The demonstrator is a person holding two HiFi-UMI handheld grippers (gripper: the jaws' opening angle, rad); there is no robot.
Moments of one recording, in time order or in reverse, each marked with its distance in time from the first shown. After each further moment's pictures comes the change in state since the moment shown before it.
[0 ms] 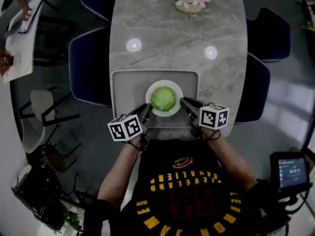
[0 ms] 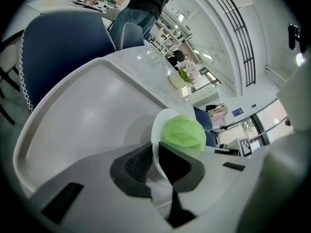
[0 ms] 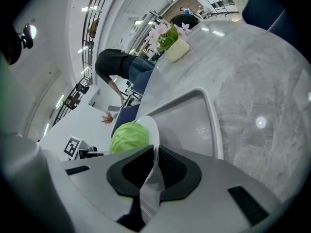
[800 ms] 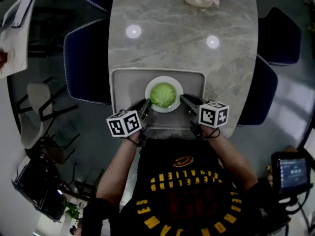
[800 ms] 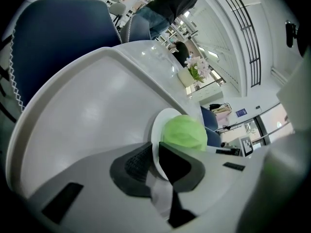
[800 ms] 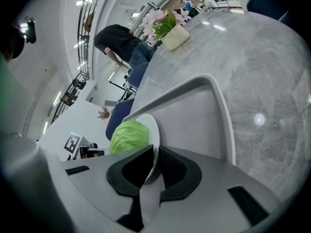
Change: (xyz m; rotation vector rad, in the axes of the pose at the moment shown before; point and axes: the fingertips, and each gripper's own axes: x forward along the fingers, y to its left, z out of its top) left arm 0.019 0.031 0.011 -0.034 0.041 0.036; right arm 0.033 -0.015 0.001 0.003 0.082 -0.020
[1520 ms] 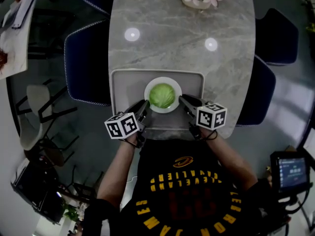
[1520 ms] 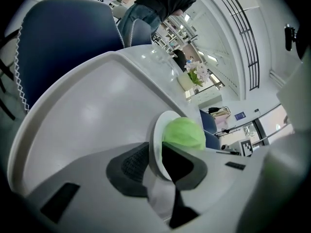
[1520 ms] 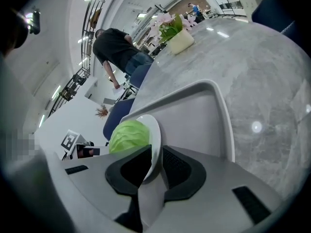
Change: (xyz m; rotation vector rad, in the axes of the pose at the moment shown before) left arm -0.013 0.003 0.001 -0.010 -0.041 -0.019; right arm -0.006 0.008 0.000 -0.064 -0.027 -0.040
